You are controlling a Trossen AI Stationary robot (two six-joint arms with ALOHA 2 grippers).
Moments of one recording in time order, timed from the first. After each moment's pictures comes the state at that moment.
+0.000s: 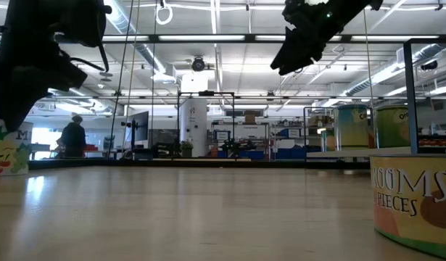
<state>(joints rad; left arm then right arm) -0.19 1.24 0.76 -1.26 -0.09 -1.25 -0.16 1.21 0.96 -0.37 0.32 0.04</state>
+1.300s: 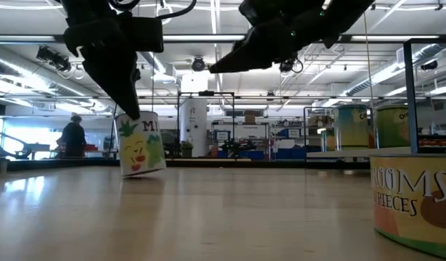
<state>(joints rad) -0.23 1.44 0.92 -0.60 -0.25 -0.41 -0.05 1.59 0.96 0.23 -0.10 -0.39</state>
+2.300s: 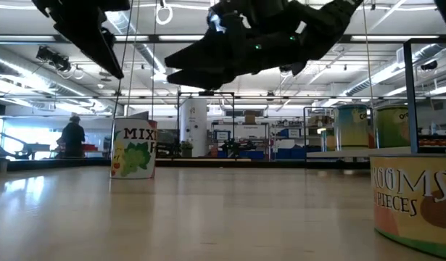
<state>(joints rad) -0.30 1.12 0.88 -0.77 -0.43 -0.42 0.00 1.89 1.07 0.58 -0.20 -0.12</state>
